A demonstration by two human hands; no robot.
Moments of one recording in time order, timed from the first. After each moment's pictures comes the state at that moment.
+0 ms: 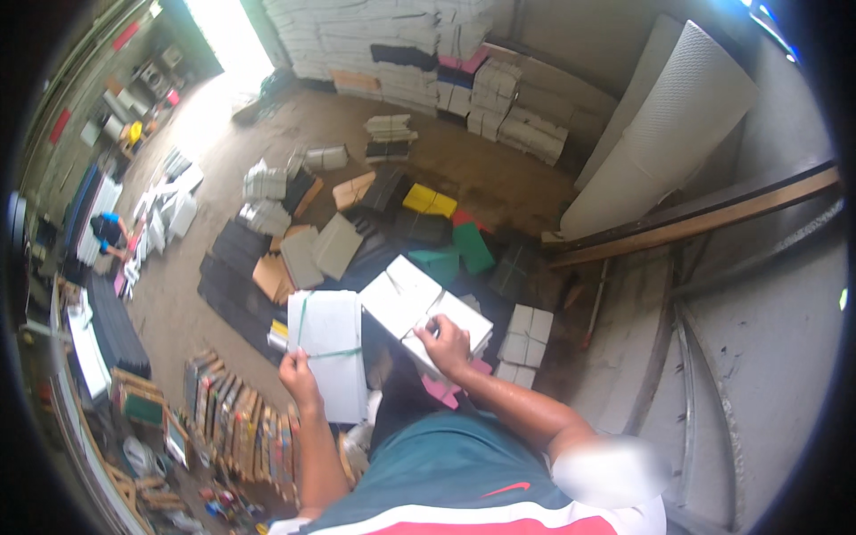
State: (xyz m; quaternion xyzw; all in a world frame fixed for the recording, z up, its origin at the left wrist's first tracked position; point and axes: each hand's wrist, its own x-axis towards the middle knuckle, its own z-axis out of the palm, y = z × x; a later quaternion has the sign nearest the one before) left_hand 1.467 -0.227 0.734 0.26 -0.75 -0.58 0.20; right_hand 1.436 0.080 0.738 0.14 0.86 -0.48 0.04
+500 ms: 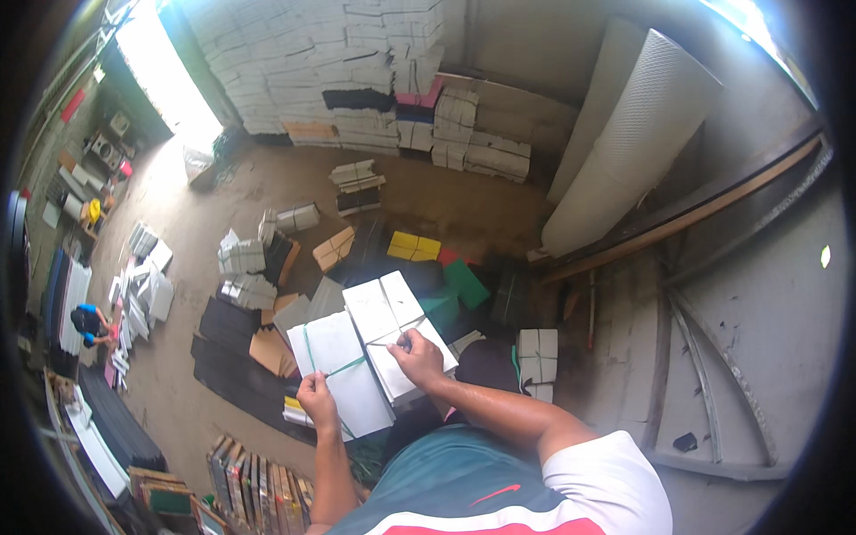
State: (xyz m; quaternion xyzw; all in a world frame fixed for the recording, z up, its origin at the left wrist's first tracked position) left_hand 1.278 -0.273 0.746 0.20 -0.76 -0.61 0.09; right_hand 1.272 -0.036 0.771 0.20 0.83 -0.52 0.00
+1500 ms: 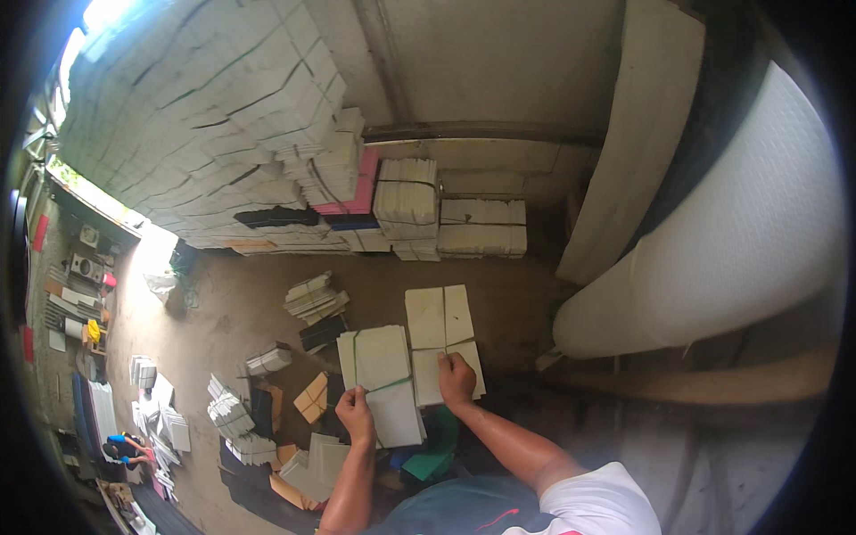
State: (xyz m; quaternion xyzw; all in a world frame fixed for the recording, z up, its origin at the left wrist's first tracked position) left_hand 0.685 0.241 0.645 0.11 -0.83 -0.55 0.01; right_hand 0.731 0.450 0.598 0.40 0.74 -0.53 -0.14
